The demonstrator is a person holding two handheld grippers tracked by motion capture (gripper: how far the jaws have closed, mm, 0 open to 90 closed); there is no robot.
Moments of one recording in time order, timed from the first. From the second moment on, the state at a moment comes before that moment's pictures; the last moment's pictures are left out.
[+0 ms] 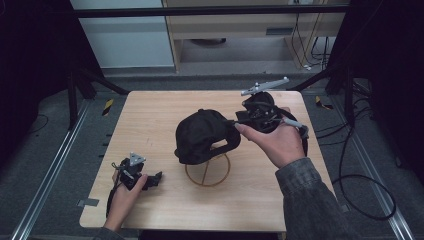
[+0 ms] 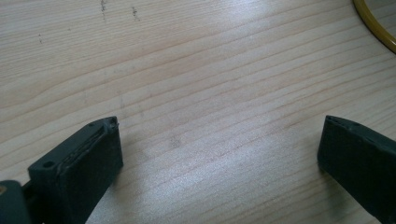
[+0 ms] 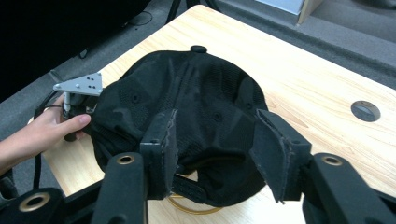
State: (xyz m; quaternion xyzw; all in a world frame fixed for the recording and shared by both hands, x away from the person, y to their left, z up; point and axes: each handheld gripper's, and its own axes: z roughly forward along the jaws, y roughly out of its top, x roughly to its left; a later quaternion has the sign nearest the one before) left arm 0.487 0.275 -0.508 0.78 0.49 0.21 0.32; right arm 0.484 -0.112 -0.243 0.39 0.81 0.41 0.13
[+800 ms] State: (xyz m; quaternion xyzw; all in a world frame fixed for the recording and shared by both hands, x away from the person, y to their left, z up) left arm 0.487 0.275 -0.508 0.78 0.49 0.21 0.32; right arm 0.475 -0.156 -0.250 0.42 0.78 0.43 0.16
